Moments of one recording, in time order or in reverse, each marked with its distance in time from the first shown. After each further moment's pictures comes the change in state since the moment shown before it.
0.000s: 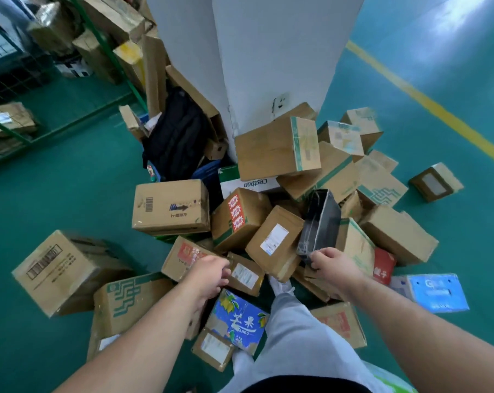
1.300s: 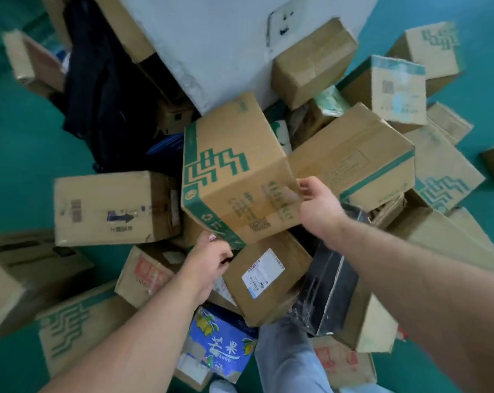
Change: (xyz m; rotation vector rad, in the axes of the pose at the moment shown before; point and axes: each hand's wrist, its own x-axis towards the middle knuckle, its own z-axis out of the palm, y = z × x) left_hand 0.308 0.134 0.128 -0.311 -0.048 -0.119; right_hand 0.397 -0.119 -0.002 0.014 -0.180 -0.072
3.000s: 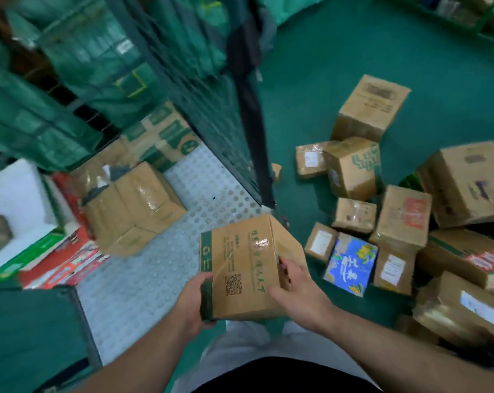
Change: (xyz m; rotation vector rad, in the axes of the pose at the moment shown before) left_hand -0.593 -0.712 -0.145 -1.501 0.675 -0.235; right_hand -0.685 0.301 0.326 -1.280 -1.112 -0.540
